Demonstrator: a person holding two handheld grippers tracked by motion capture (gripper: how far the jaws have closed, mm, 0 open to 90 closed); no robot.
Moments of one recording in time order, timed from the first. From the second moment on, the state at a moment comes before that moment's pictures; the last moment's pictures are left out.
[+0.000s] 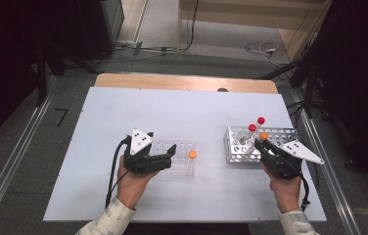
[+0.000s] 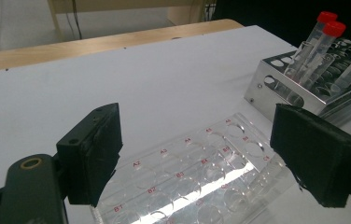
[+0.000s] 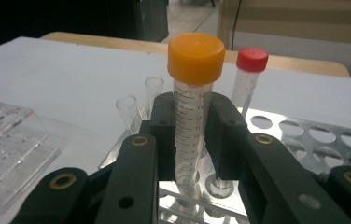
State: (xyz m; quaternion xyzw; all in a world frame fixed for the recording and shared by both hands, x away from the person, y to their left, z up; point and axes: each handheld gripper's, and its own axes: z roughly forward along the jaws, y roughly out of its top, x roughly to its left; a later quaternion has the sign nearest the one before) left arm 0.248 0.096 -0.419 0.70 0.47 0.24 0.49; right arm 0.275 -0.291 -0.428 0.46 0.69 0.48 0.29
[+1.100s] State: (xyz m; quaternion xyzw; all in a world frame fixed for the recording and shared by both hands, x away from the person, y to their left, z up) left arm 0.229 0.075 -0.405 0.72 0.43 0.21 0.51; right arm 0.224 -0.207 -0.442 0.30 0.80 0.50 0.16
